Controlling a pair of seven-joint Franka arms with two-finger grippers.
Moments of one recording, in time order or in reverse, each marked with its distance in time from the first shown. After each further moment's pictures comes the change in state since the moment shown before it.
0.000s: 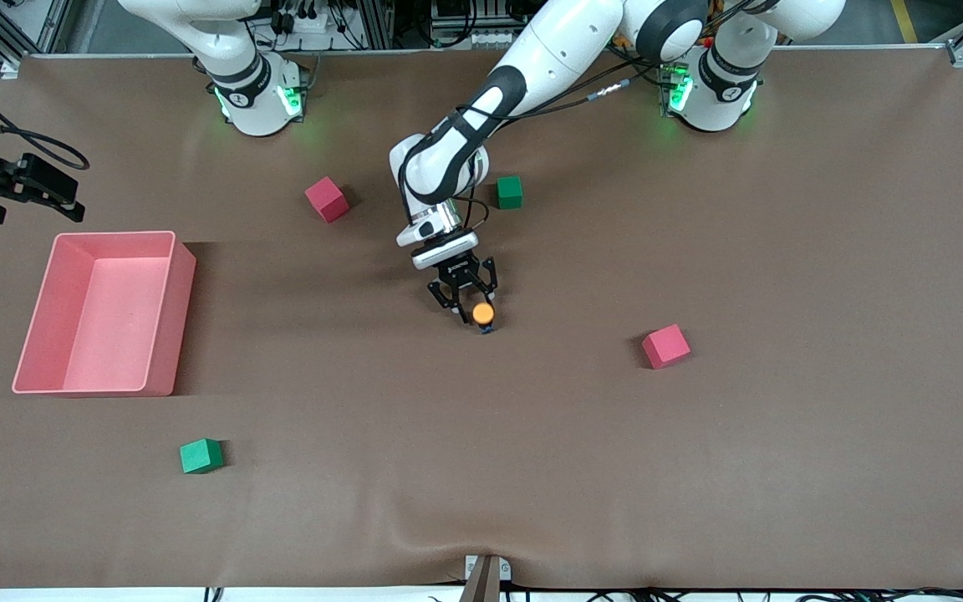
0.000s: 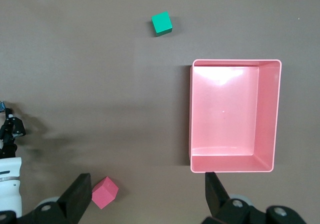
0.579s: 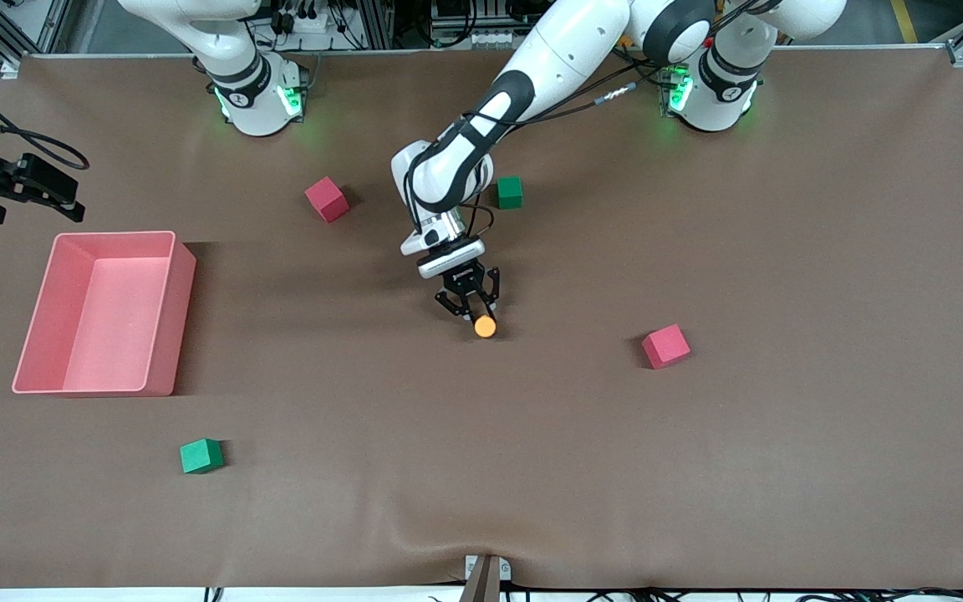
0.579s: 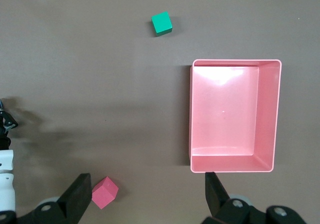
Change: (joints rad) left arm 0.031 -0.009 0.009 0.000 0.020 0.007 -0.004; right arm 0.000 0.000 0.000 0.000 0.000 0.000 0.000
